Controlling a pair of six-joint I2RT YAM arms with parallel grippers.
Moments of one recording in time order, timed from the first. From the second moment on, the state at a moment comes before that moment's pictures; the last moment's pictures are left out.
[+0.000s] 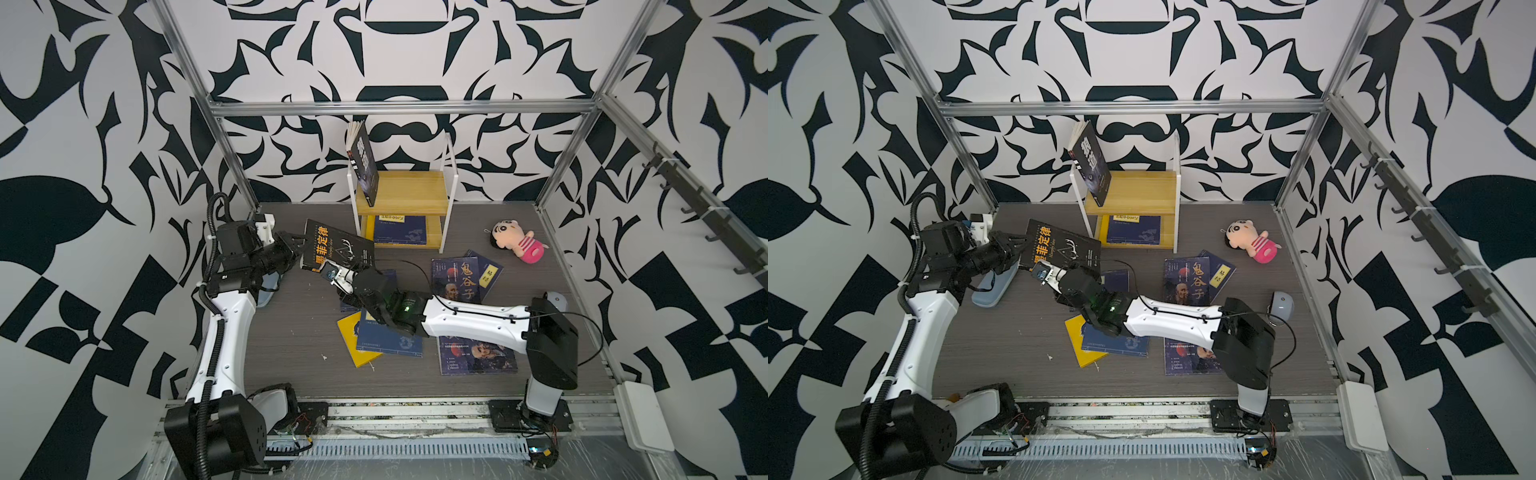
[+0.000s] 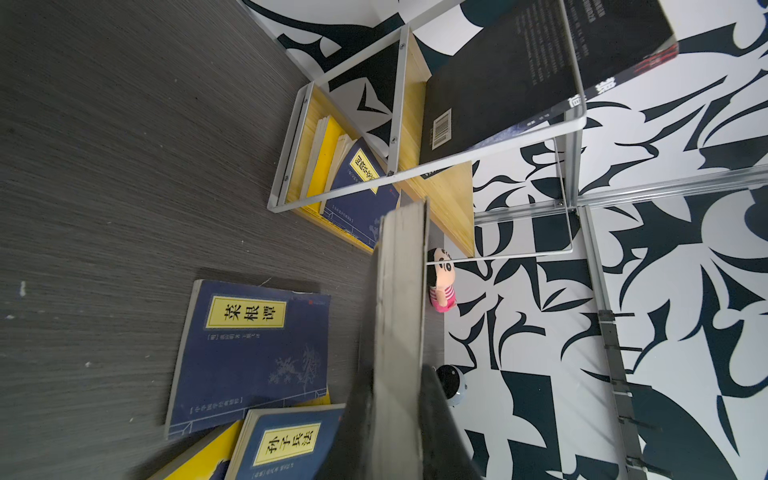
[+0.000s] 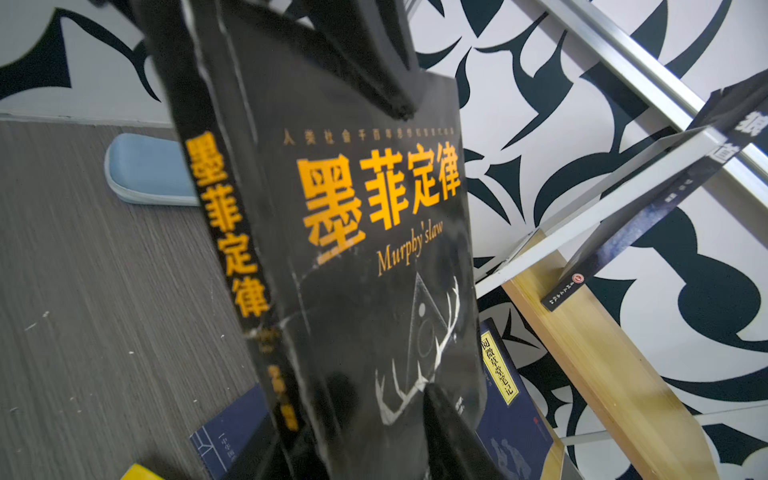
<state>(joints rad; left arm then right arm) 0.16 1.14 1.04 -0.41 0.79 -0.79 1.16 1.84 1.41 0.08 0.51 -0.42</state>
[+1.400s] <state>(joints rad) 0.19 1.10 0.98 -0.34 0.84 -0.60 1.07 1.41 0.92 0.21 0.56 -0.12</state>
